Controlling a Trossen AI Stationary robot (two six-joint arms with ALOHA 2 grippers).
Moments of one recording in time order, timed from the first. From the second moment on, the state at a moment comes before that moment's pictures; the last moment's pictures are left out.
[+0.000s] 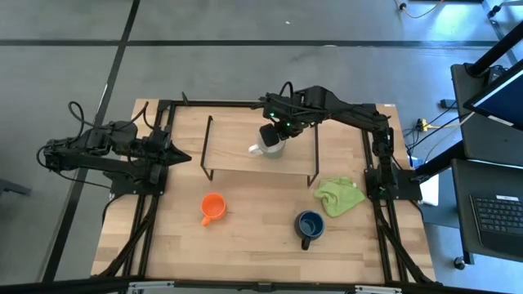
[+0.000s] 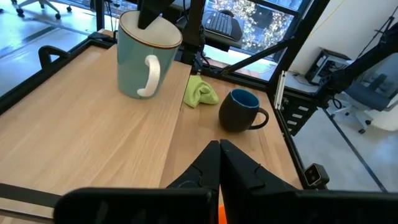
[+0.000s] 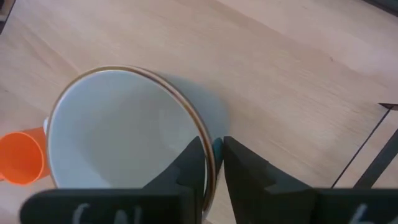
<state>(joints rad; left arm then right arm) 0.00 0.42 0.79 -0.66 0.04 -0.29 -0.17 2.01 2.33 -1.57 0.13 0.91</state>
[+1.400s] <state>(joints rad) 0.00 0.42 0.79 -0.65 0.05 -0.29 -0.16 2.01 2.32 -1.56 0.19 0.83</state>
